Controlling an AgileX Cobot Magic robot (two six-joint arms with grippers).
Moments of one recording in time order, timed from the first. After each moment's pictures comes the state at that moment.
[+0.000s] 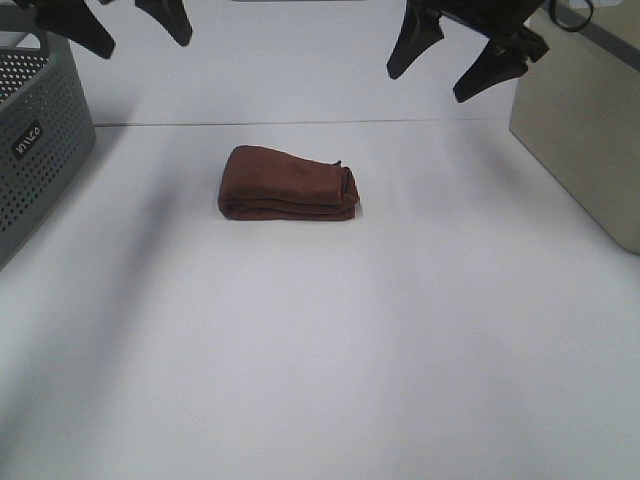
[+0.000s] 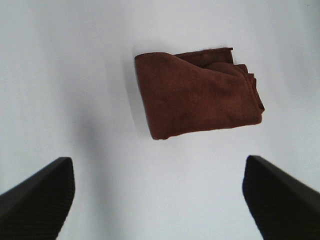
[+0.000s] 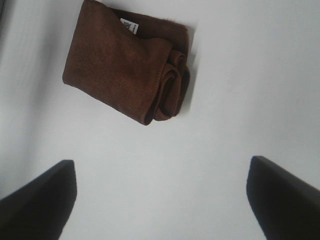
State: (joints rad) left arm -0.18 2.04 -2.06 -0.28 1.19 0.00; right arm 0.16 2.11 -2.00 0.49 1.21 -0.14
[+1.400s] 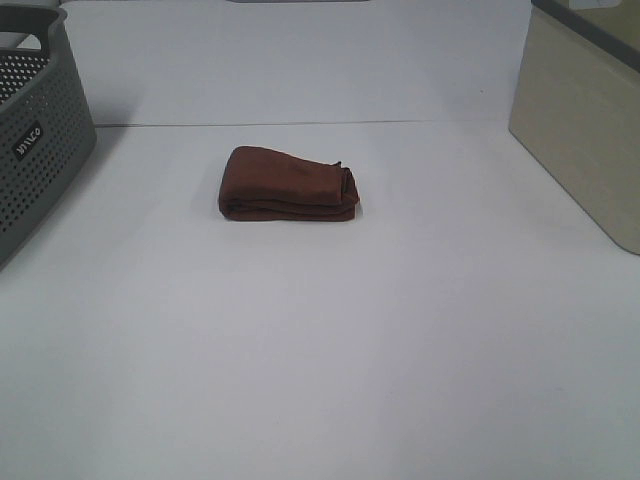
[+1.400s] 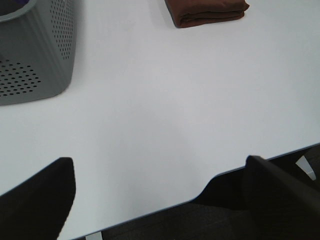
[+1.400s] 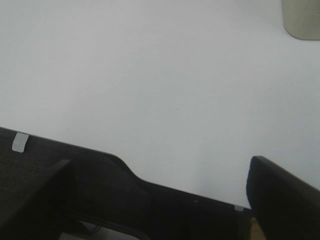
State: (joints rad) left arm -0.18 0.25 -0.73 -0.12 1.22 0.01; right arm 0.16 0.39 -0.70 0.15 1.21 -0.10
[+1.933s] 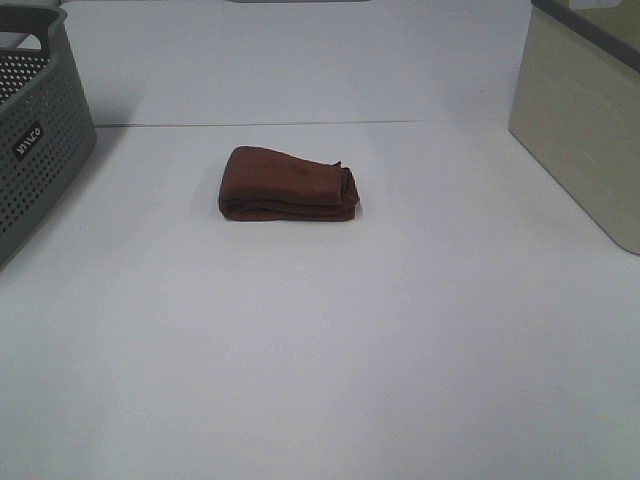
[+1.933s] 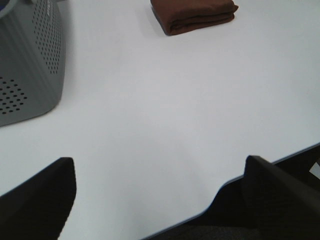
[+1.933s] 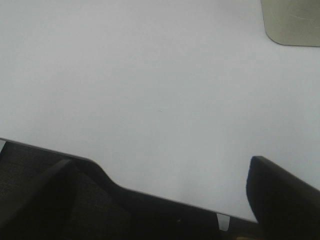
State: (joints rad) left arm -0.18 0.06 -0.52 -0.16 1.09 0.12; right arm 0.16 0.22 -0.54 0.10 1.14 -0.12
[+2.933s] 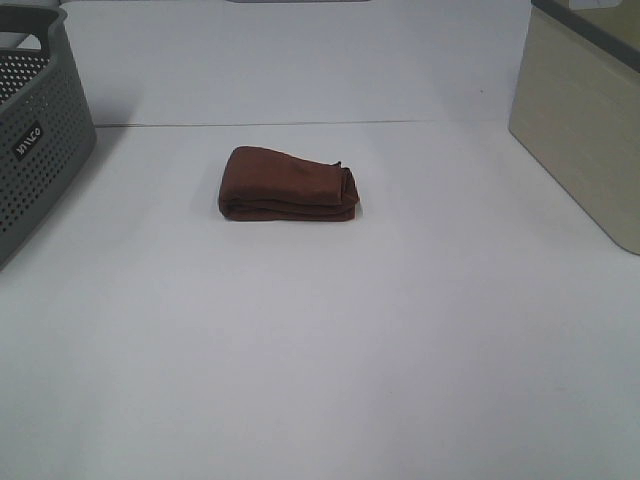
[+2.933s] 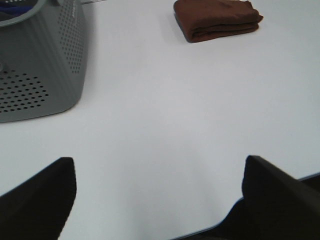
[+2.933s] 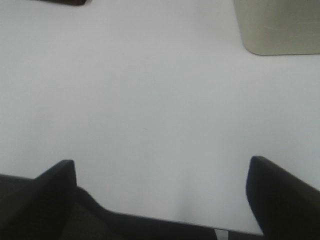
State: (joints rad) left arm -0.06 0.06 -0.50 -0.17 1.06 0.14; right arm 0.08 0.18 -0.51 0.10 1.07 -0.12
